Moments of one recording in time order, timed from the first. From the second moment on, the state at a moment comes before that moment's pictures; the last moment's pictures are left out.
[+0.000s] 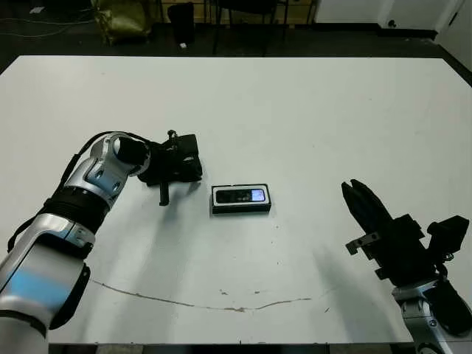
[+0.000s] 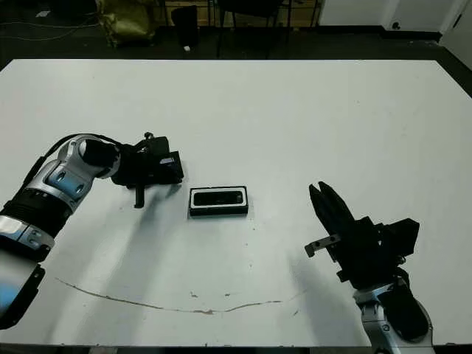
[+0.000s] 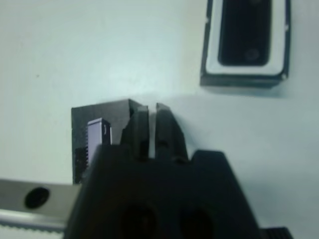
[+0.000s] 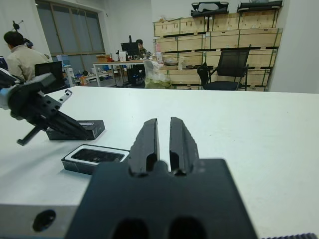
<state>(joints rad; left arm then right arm) -0.82 0.51 -0.36 0.64 0.12 0.06 -1.18 0.28 -0.31 -0.09 -0.51 0.39 0.07 0.35</state>
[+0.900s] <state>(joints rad) -0.43 0.72 0.17 -0.10 -0.29 0.39 -0.82 0.28 -0.29 -0.07 -0.51 0.39 0.08 0.34</state>
